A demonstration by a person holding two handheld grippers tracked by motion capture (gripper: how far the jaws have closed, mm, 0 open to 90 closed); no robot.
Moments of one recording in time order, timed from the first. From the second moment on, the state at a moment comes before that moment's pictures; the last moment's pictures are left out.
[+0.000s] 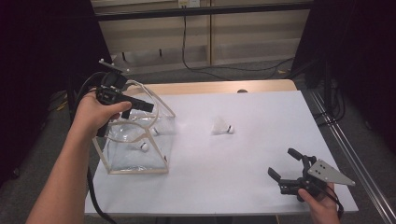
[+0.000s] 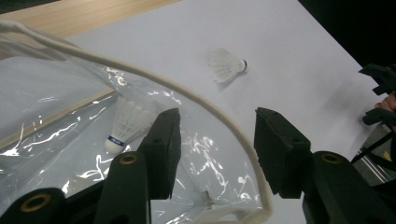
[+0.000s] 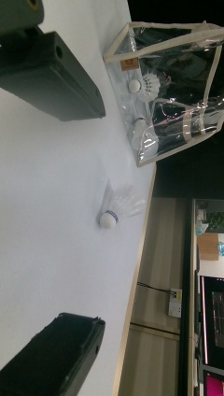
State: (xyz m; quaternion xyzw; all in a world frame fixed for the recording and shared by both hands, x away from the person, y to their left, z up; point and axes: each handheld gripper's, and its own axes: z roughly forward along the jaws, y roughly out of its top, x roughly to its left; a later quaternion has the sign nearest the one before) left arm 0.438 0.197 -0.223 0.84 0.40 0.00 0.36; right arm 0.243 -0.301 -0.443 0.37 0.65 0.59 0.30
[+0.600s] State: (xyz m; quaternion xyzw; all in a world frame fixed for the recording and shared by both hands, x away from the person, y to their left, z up) left arm 0.432 0.172 -0.220 0.84 0.38 0.01 0.38; right arm 0.241 -0.302 -0.443 0.37 0.65 0.59 0.30
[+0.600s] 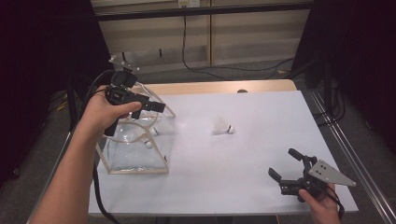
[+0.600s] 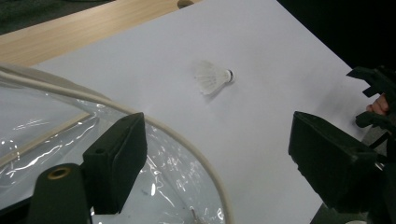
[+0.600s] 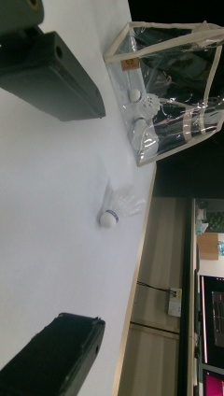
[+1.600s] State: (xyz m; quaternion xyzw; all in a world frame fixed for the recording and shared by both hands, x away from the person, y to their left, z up) left arm 0.420 0.130 -0.228 0.85 0.34 -0.01 0.39; right arm 0.242 -0.300 -0.443 0.37 0.65 0.59 0.30
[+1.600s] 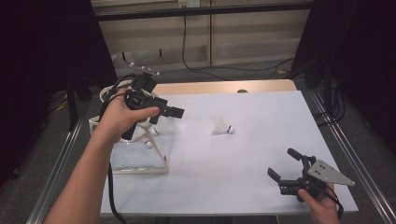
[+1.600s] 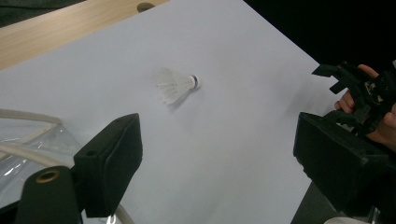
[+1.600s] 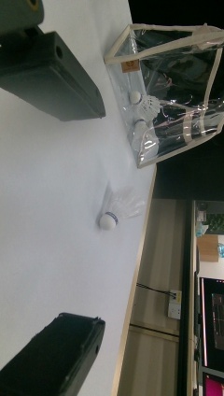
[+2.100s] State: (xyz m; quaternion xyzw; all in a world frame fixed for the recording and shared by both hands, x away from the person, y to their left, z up) left arm 0.415 0.110 -0.244 0.86 0.33 -0.02 0.38; right arm 0.244 -0.299 -0.443 0.36 0.66 0.59 0.30
